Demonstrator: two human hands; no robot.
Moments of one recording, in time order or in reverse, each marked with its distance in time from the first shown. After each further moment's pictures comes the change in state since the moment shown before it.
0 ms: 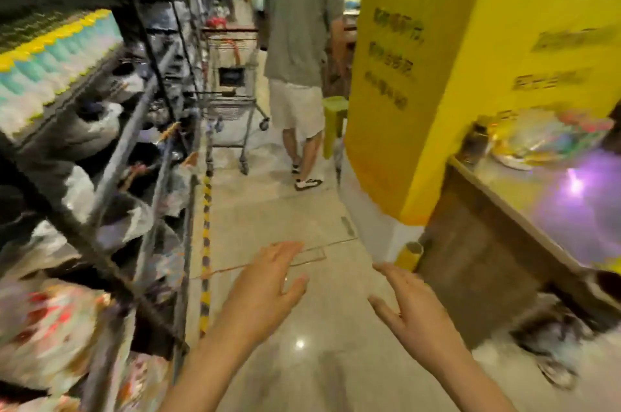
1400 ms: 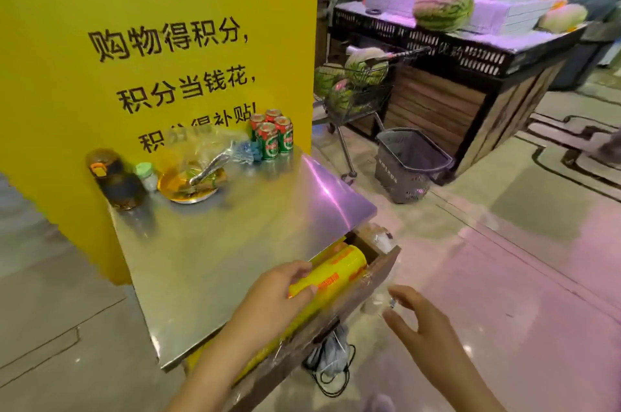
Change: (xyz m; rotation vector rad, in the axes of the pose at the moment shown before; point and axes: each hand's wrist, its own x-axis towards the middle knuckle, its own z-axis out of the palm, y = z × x) left_hand 0.375 0.688 0.482 -0.455 -0.389 0.127; right_hand -0.130 0.759 -0.404 0.295 0.211 0.595
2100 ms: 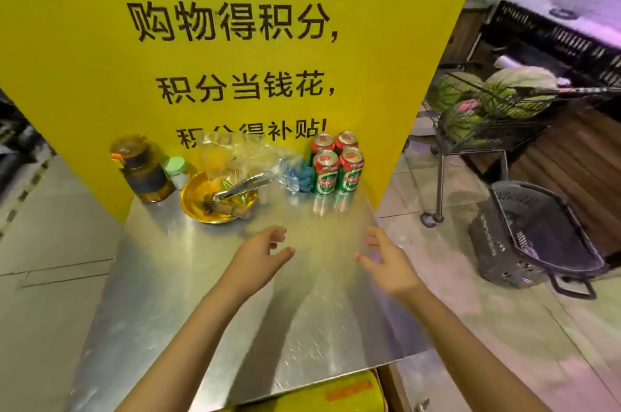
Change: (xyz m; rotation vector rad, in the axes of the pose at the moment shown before) left_hand 0.261 -0.055 -0.064 -0.050 0.445 -0.434; right_hand 0.429 -0.032 0.050 0.096 -0.466 -0.218
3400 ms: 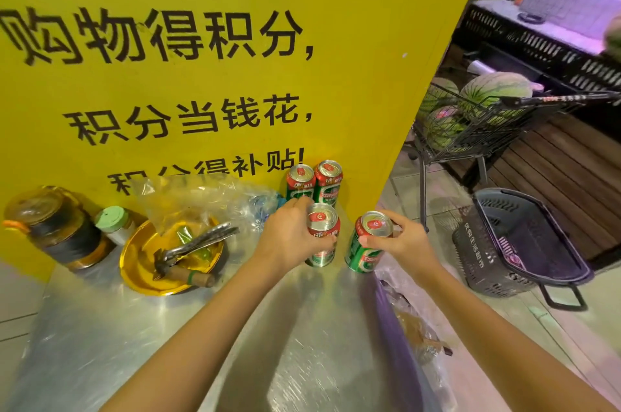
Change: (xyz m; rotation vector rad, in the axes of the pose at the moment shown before) left_hand 0.171 0.064 0.030 0.186 0.043 0.277; right_hand 0.134 -0.005 -0.062 0.346 0.167 -0.037
